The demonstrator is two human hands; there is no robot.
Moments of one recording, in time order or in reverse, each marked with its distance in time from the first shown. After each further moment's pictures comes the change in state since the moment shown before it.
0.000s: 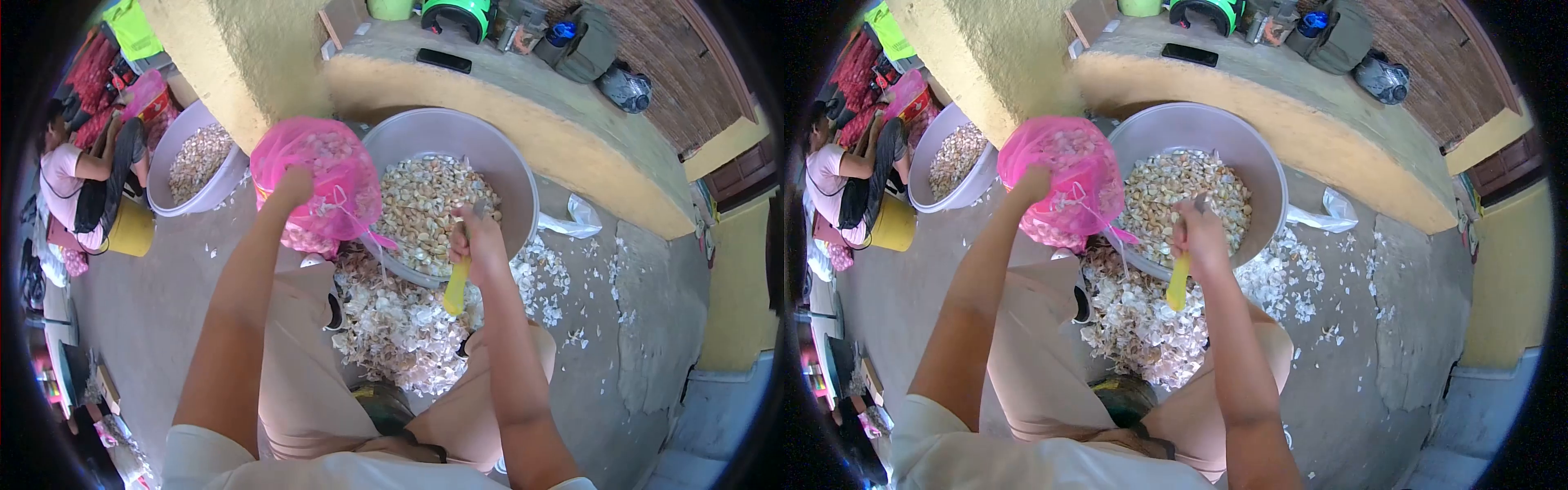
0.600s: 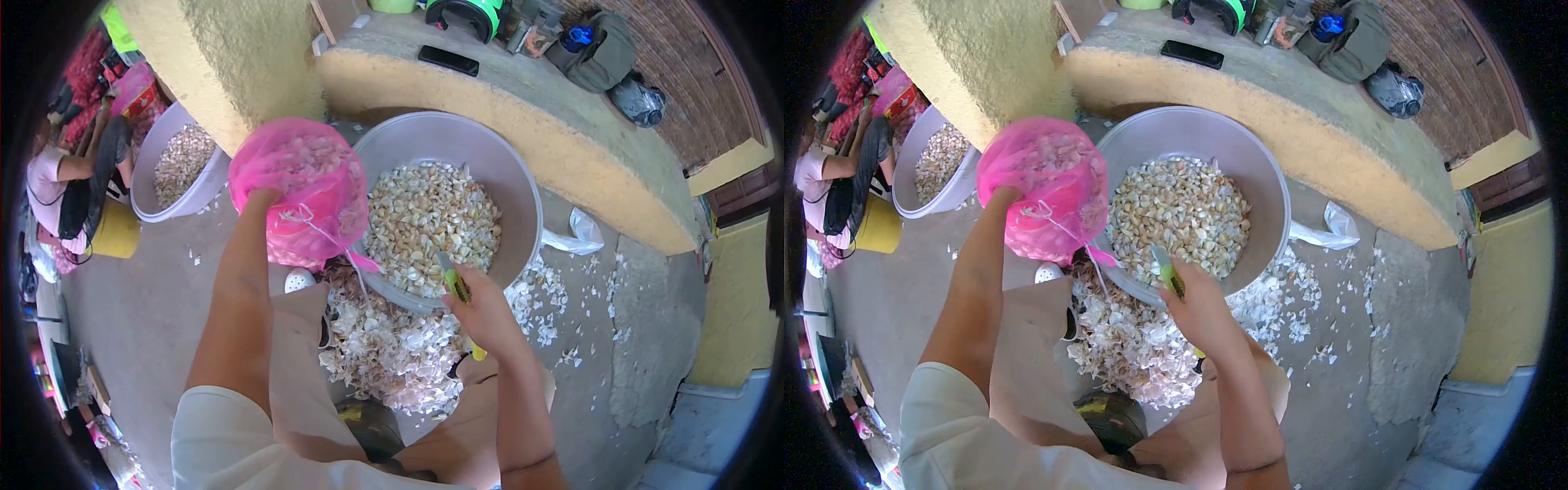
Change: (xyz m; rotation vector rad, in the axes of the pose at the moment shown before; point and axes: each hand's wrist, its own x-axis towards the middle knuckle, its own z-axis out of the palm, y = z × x) left_hand 0.067 -0.068 0.075 -0.082 -0.604 -0.139; right_hand -0.014 -0.015 -0.003 -1.042 -0.092 -0.223
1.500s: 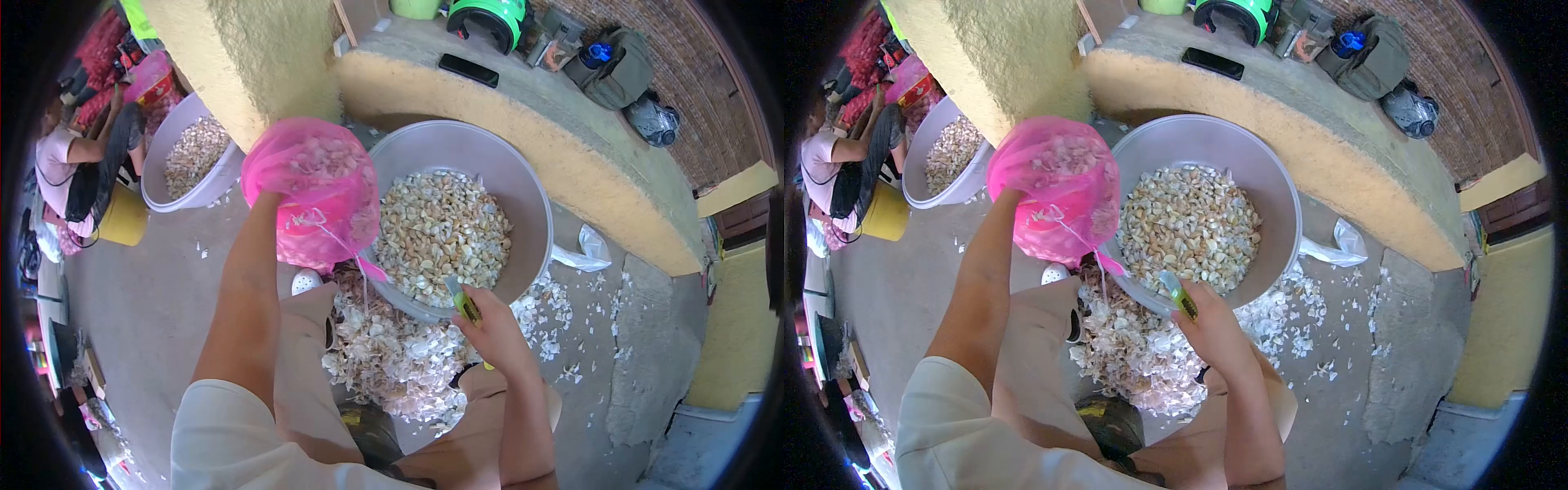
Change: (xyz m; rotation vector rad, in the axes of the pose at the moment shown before) left_hand -0.001 0.001 0.000 -0.208 0.838 0.006; right_hand -0.006 0.006 0.000 -0.049 -0.043 -0.075
